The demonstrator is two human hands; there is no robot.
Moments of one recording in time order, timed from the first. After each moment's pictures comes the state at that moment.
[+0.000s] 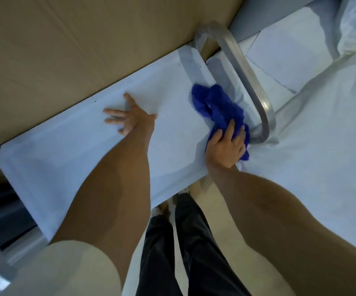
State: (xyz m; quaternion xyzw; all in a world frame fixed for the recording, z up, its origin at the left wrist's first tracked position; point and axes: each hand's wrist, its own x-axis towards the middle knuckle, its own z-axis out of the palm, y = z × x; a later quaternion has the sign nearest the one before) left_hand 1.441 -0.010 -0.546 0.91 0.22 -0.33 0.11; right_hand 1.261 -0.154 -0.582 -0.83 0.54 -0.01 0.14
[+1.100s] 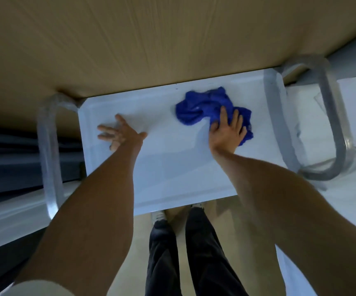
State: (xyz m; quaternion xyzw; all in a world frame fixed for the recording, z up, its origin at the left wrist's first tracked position) left_hand 1.397 0.219 -0.545 0.88 0.34 -0.30 0.13; right_hand 1.367 -0.034 -0.599 -0.96 0.25 -0.01 0.14
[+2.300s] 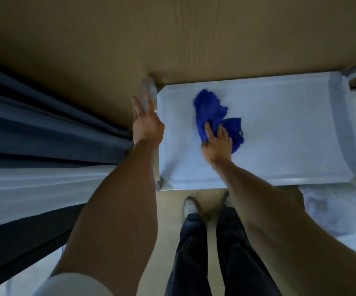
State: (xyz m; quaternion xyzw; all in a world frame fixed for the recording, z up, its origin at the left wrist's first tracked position) left_hand 1.317 0.381 -0.476 0.97 0.18 -0.09 0.15; right_hand 1.284 0.178 -0.546 -0.97 0.02 0.18 0.14
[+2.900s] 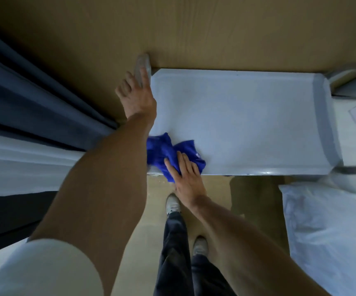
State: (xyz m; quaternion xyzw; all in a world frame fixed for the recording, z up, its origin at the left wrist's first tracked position) left_hand 1.306 0.370 -0.470 0.98 0.18 -0.05 0.01; right_hand 1.118 0.196 -0.570 -0.96 -0.23 0.13 0.12
